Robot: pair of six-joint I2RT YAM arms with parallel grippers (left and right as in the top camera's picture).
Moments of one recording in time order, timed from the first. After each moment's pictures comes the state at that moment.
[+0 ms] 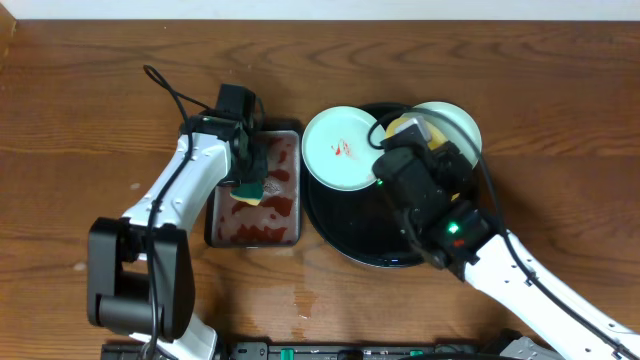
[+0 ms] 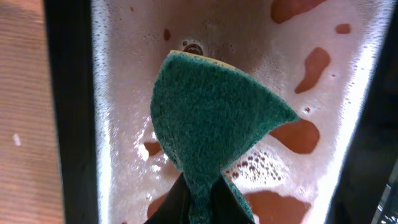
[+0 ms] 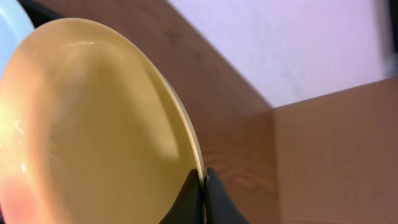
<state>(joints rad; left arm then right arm) -0.17 1.76 1.20 -0.82 -0.03 -0.28 0.74 1.30 0.97 -0.50 0.97 -0.24</state>
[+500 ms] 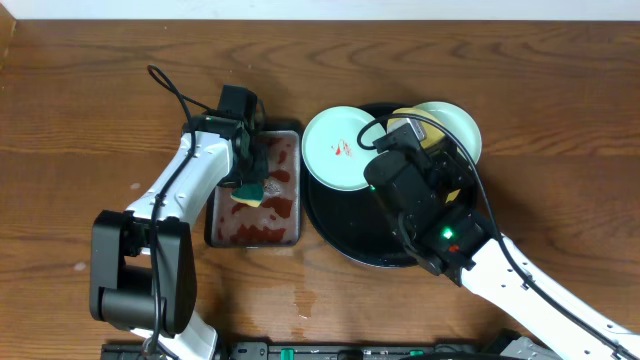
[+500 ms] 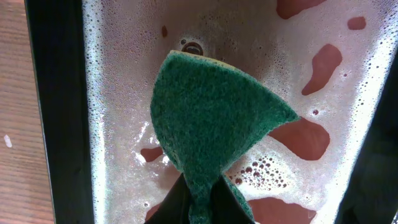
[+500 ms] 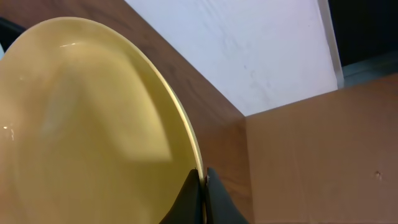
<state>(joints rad) -0.17 1.78 1.20 -0.82 -0.03 -0.28 0.76 1.30 0.97 -0.44 1.07 -0.30</state>
